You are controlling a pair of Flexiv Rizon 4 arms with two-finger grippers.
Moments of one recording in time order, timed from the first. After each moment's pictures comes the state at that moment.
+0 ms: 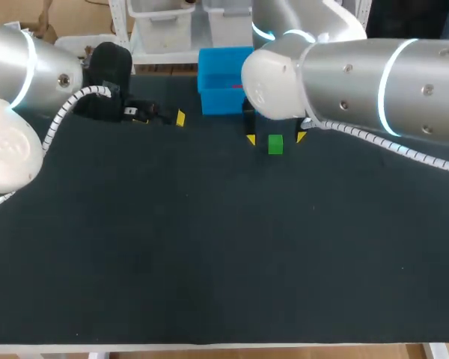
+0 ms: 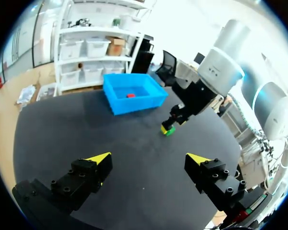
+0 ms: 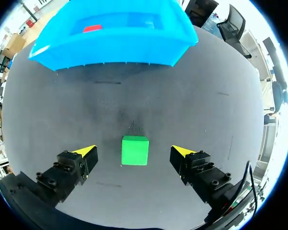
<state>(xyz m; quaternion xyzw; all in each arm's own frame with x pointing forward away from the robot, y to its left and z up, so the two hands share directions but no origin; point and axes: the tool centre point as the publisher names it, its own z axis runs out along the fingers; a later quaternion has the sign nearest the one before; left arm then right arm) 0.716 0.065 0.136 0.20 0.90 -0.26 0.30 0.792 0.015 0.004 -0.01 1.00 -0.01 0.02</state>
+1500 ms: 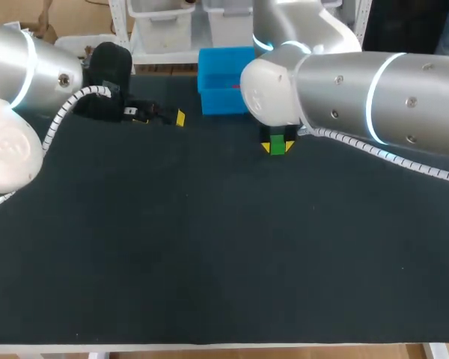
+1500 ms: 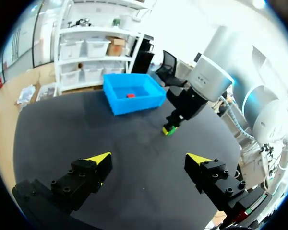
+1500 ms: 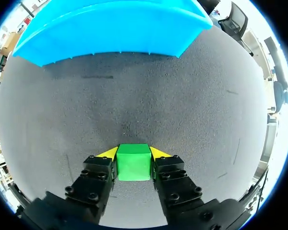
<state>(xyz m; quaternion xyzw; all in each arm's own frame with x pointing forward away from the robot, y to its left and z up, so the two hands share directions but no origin) 0.716 0.065 0.136 0.20 0.90 -0.26 0.30 0.794 0.009 -0.022 -0.01 1.00 -0.01 0.00</state>
